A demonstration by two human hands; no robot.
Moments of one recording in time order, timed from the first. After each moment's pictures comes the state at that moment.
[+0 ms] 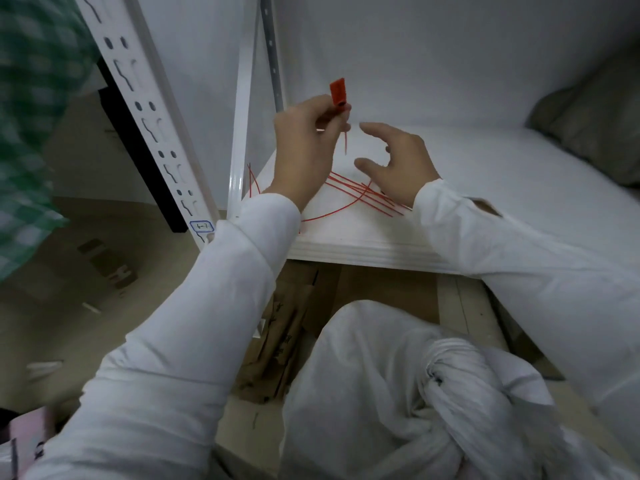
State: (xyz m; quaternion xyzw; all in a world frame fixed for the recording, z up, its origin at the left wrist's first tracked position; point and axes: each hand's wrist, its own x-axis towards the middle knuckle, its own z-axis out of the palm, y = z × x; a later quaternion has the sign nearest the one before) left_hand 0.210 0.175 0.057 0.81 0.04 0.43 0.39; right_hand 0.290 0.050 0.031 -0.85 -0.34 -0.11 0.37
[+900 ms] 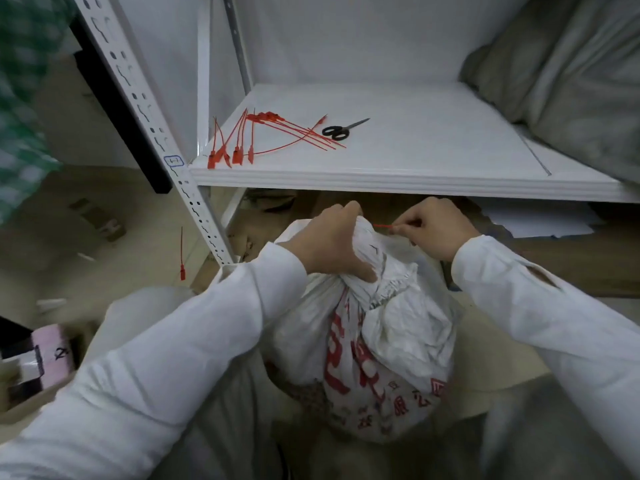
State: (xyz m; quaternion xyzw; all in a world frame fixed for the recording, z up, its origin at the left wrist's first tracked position) left_hand 0.057 -0.012 -0.015 0.97 0.02 -0.04 0.22; right_hand 0.149 -0.183 -0.025 -0.93 -0.26 0.08 0.25
